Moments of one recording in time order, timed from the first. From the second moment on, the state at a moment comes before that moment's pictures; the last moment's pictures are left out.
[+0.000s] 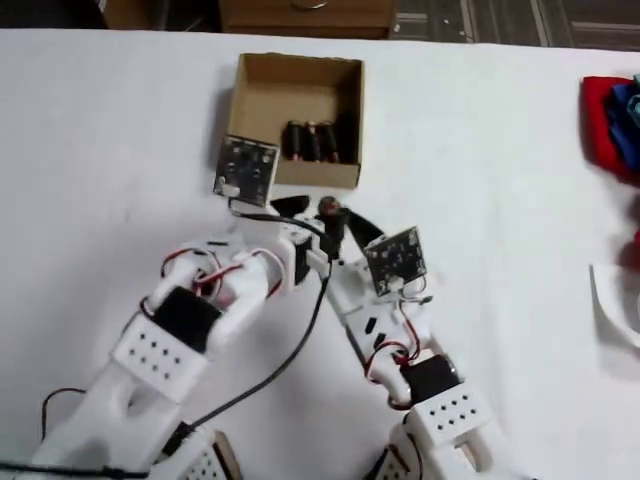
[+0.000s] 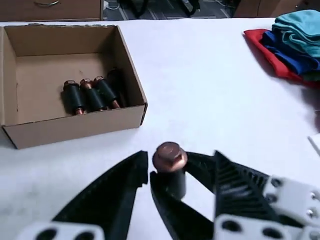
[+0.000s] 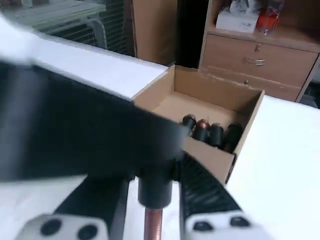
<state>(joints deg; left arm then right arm) 23.9 -49.2 48.0 41.3 18.1 -28.7 -69.8 86.4 2.9 3.7</state>
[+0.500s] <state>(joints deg) -4.7 -68.9 51.8 58.9 7.5 -18.5 -64.7 75.8 8.9 -5.7</state>
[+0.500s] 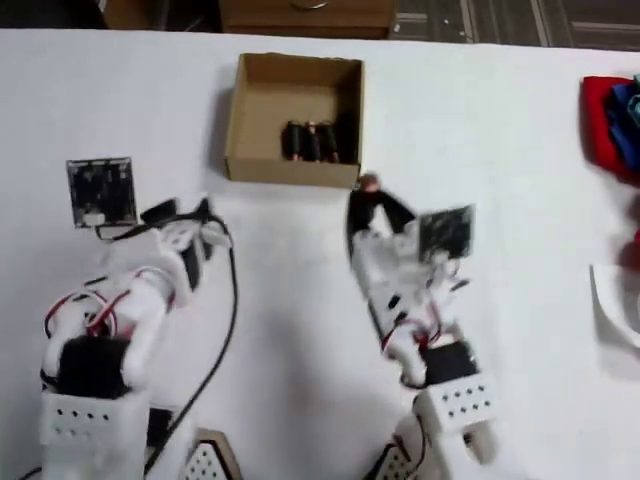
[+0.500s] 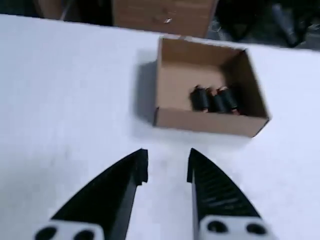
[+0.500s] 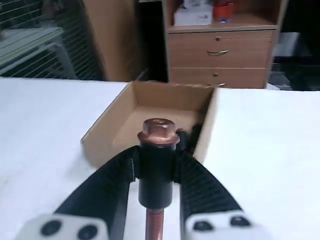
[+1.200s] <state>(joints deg) -28.9 -77.5 91.8 43.6 -20.6 -23.1 47.4 -53.5 52.3 -15.4</state>
